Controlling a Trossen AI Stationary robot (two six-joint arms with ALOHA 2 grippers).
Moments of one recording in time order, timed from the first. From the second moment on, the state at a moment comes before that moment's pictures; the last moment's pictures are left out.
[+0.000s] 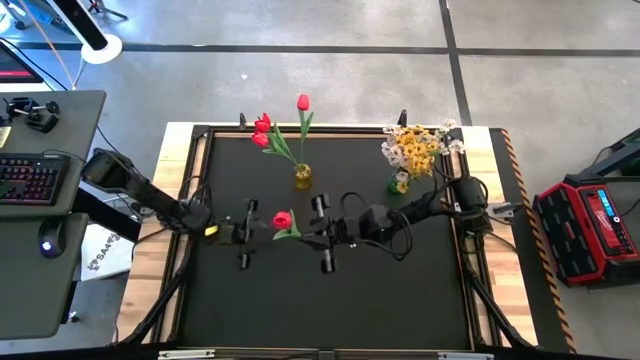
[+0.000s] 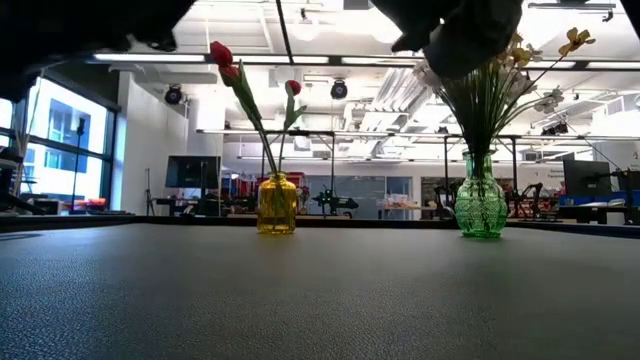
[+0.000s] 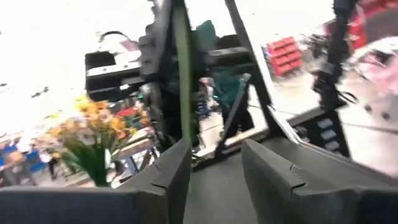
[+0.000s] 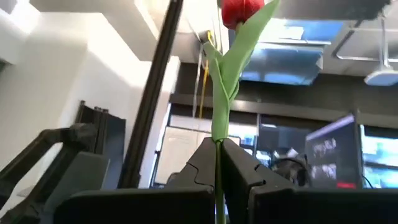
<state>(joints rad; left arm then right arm) -0.39 1.26 0.14 1.34 -0.20 0.42 0.20 2.04 1.14 1.57 -0.11 -0.17</state>
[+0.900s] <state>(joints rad) -0.32 1.26 0.37 1.05 -0.11 0.22 0.19 2.13 1.24 1.48 -0.11 -0.18</state>
